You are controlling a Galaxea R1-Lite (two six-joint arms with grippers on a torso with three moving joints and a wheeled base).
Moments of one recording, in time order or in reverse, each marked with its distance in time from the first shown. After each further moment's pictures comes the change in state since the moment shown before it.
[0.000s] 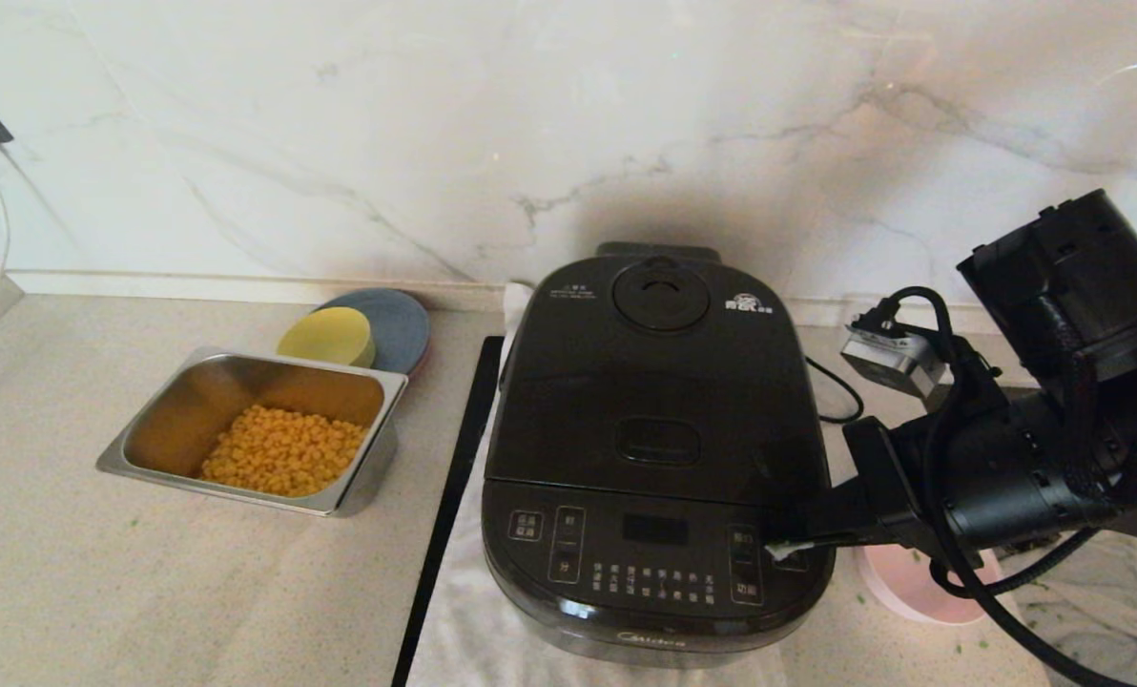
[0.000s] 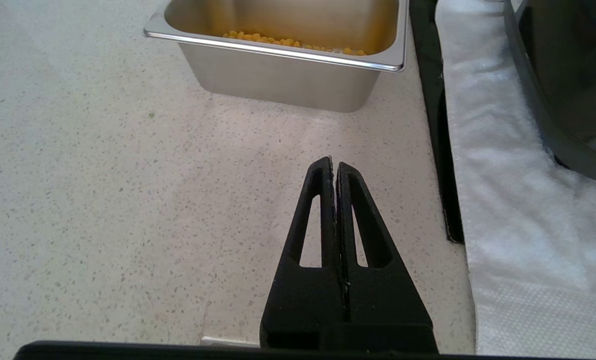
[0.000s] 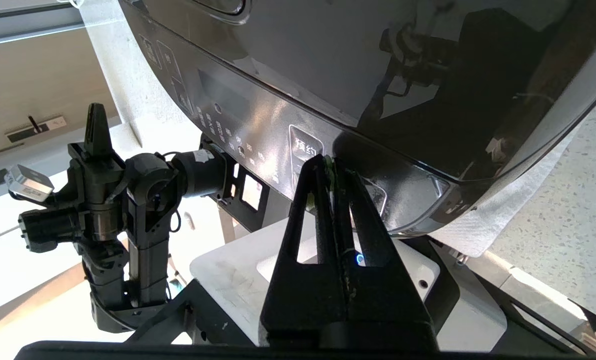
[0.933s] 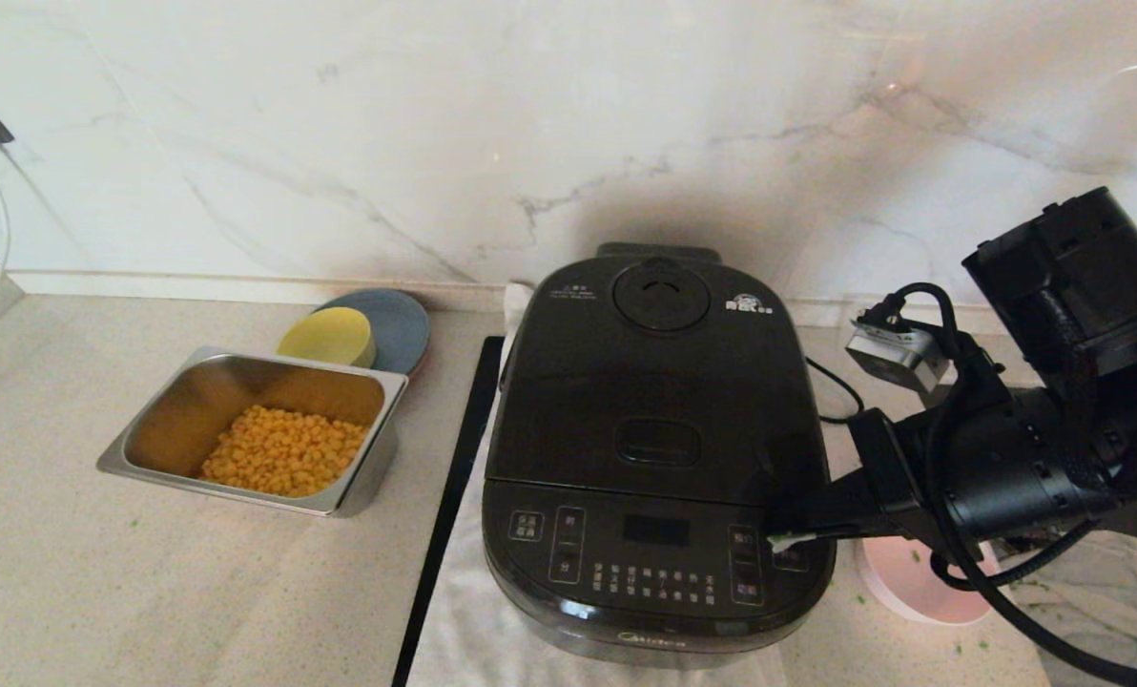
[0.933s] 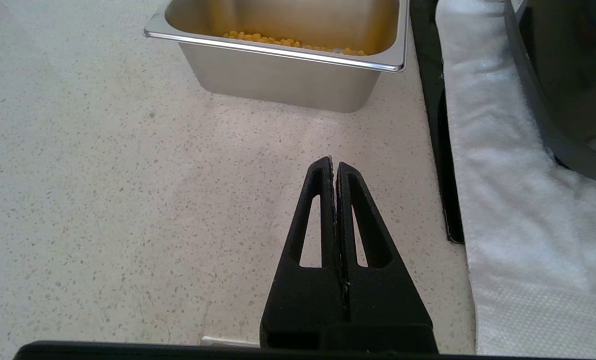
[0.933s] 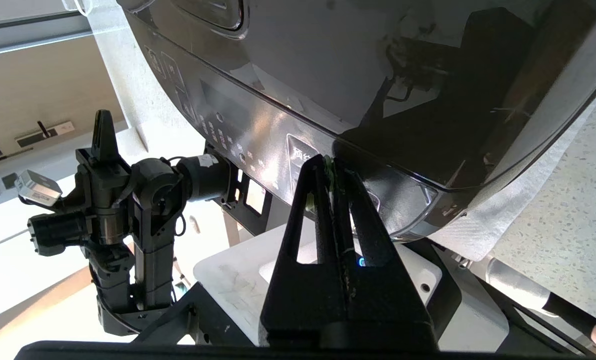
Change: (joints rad) left arm 0.000 0.000 0.000 0.000 0.000 0.000; right arm -0.032 0.006 0.010 0.001 0.014 -0.003
